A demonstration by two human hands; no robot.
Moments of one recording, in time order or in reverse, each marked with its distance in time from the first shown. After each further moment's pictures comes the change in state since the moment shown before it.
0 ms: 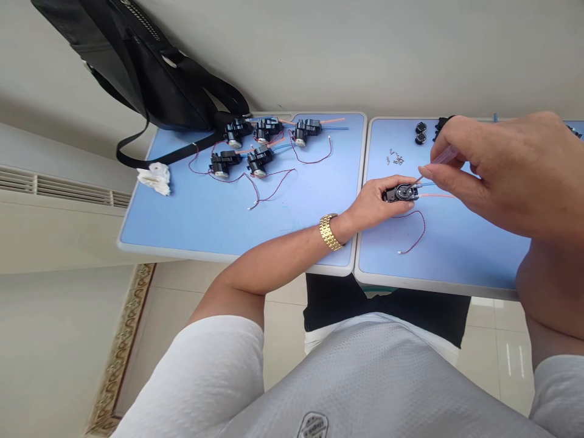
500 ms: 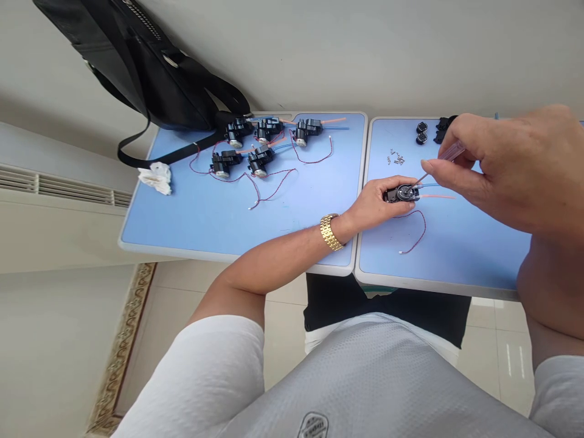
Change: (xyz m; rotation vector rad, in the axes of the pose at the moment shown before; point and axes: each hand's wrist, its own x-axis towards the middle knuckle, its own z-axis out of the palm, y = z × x) left_hand 0.000 -0.003 0.000 0.002 0.000 0.031; right_hand 0.000 0.006 0.006 -0.057 0.065 0.061
